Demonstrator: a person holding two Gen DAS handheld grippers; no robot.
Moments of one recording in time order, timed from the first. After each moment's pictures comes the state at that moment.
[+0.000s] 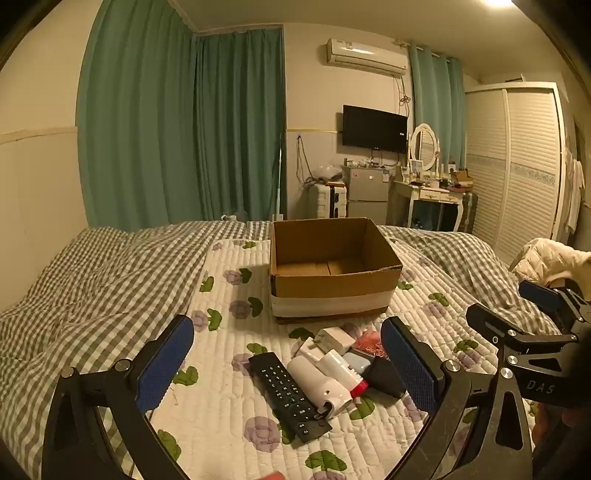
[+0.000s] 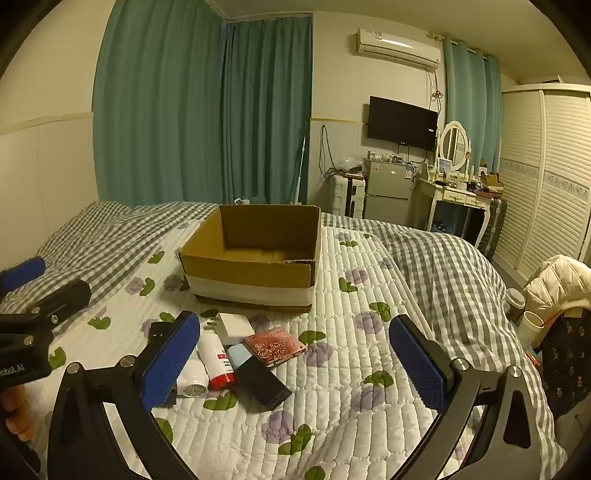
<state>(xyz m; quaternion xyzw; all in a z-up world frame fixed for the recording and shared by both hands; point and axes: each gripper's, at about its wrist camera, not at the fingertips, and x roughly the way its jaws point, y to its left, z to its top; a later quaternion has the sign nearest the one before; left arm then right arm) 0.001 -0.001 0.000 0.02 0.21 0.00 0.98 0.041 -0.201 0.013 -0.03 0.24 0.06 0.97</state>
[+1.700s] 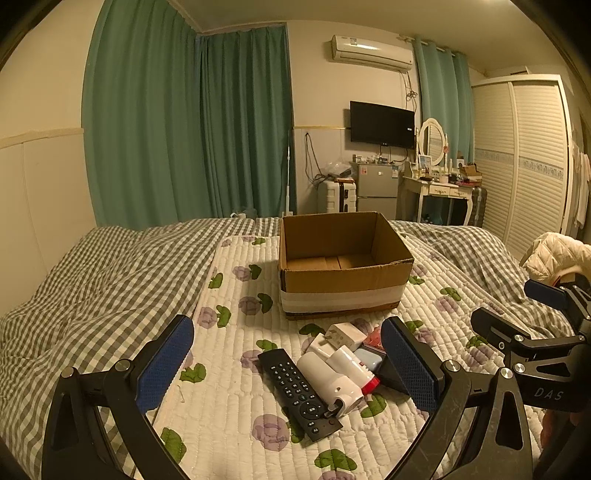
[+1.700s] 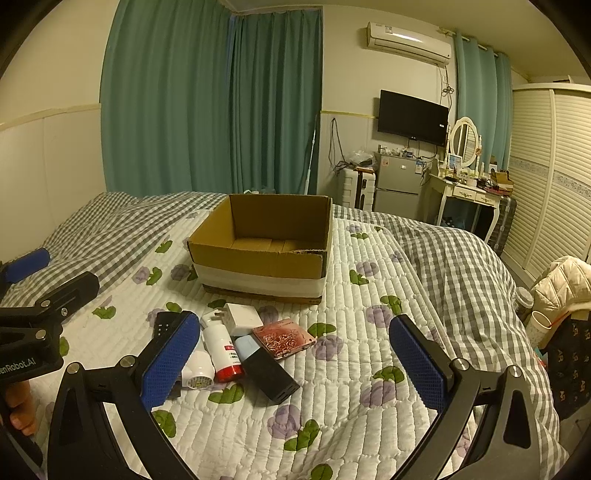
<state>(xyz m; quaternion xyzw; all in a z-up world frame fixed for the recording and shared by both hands) 0.002 -0.001 -0.007 0.02 0.22 0.02 0.98 0.044 -0.199 0.005 -0.03 0.25 0.08 0.96</state>
